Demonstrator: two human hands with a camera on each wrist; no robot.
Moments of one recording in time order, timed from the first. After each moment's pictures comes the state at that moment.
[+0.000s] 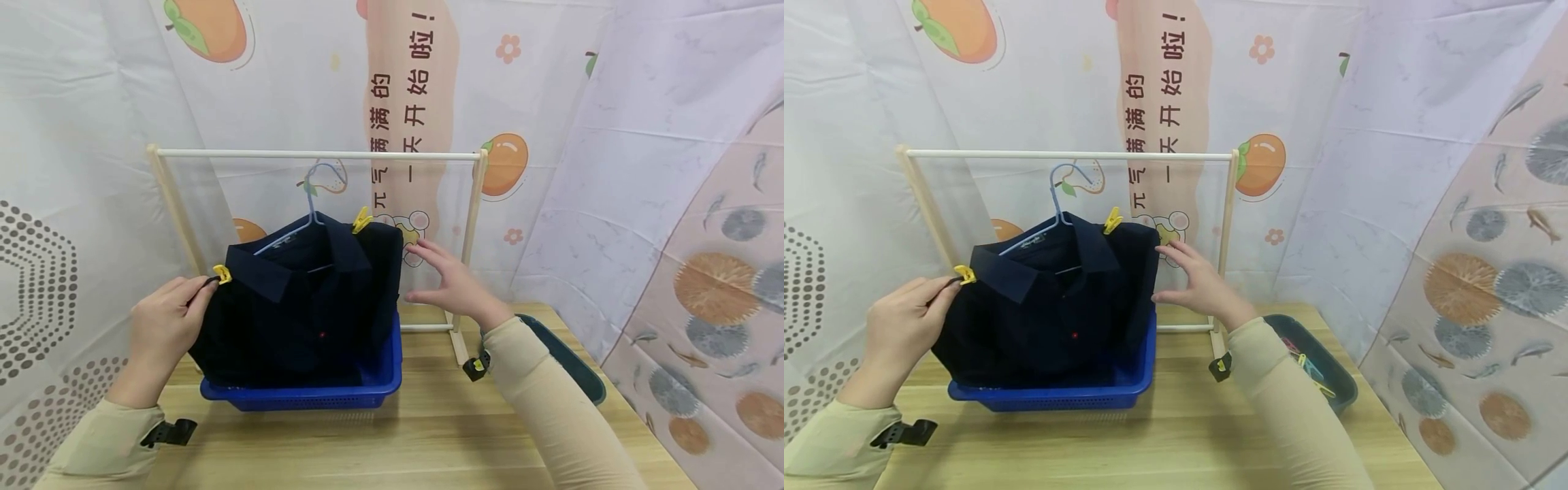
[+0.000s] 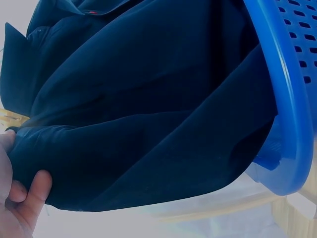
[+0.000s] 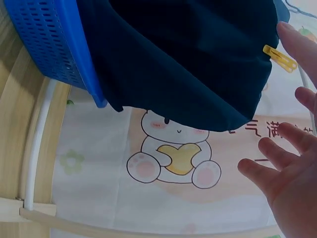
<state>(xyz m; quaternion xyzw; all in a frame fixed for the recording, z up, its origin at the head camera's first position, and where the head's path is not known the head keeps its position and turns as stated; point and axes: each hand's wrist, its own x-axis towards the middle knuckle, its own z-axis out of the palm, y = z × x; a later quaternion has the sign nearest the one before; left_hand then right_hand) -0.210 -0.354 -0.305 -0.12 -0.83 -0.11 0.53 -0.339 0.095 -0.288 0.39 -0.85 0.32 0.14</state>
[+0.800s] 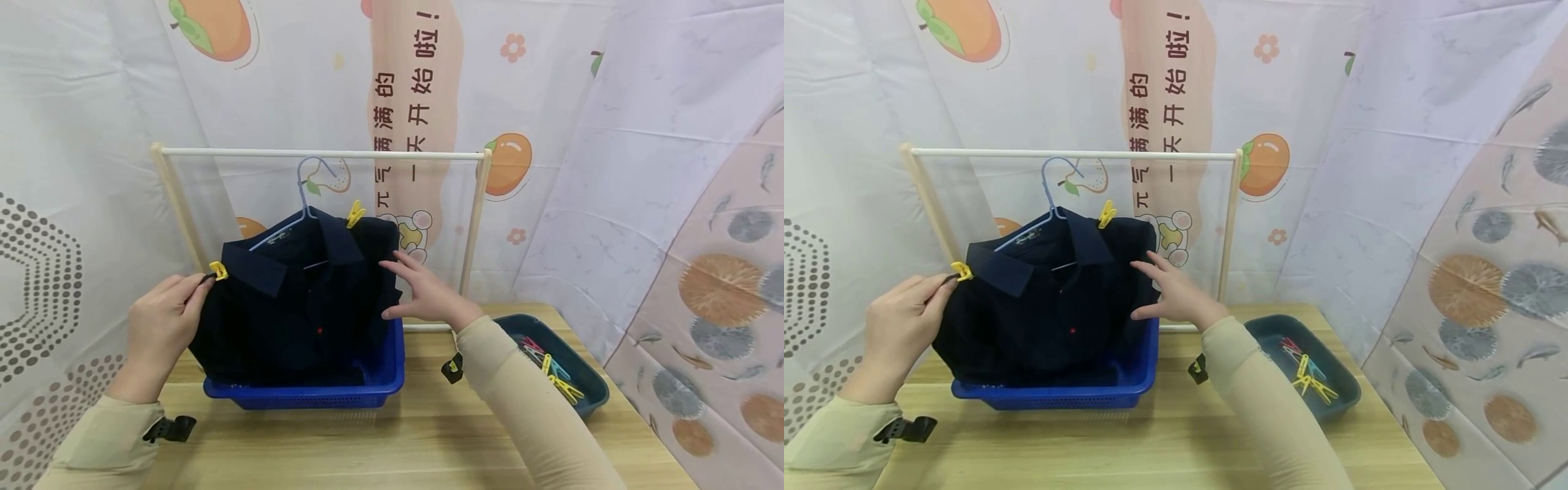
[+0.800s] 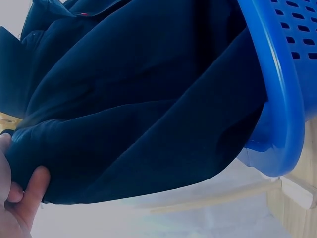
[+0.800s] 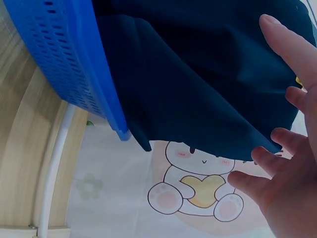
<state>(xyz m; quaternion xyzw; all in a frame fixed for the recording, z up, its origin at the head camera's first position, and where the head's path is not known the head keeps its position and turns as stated) -0.213 -0.366 -0.309 -0.11 -0.82 -0.10 0.55 -0.345 0.050 -0.306 0.39 -0.87 0.28 0.06</state>
